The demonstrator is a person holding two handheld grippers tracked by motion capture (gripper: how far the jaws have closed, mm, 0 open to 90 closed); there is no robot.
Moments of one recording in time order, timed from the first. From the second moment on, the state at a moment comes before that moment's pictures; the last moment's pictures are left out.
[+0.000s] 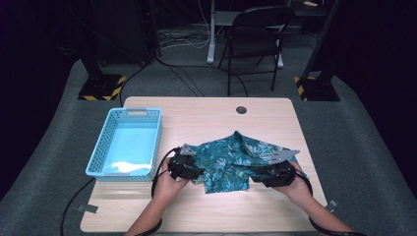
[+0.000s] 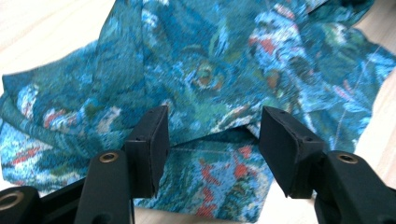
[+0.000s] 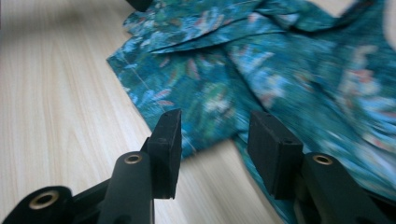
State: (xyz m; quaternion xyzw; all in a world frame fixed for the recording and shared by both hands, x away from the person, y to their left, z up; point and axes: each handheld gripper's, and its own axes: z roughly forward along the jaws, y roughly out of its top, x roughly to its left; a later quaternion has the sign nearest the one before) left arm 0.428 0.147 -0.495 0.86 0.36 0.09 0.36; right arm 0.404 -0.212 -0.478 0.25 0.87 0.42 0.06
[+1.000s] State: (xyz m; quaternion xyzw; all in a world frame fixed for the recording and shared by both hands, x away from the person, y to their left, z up) left arm 0.423 0.148 -0.510 0.87 0.35 0.10 0.33; right arm 0.405 -0.164 -0.516 0.22 0.90 0.37 0.04
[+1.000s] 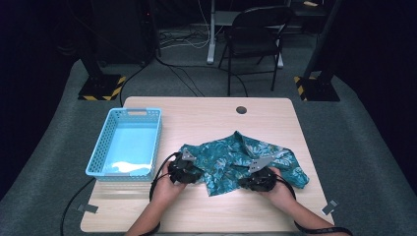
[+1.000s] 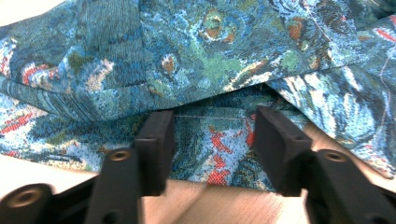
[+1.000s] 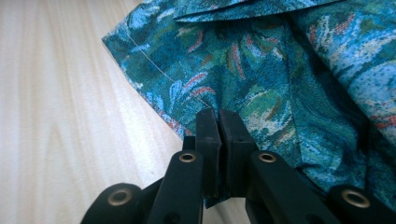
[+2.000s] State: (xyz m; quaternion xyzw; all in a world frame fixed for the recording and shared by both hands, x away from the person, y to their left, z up) left arm 0.404 0.112 -0.508 0.90 0.27 -0.01 0.34; right arm 0.427 -0.289 -0.465 0.35 0.84 0.40 0.12
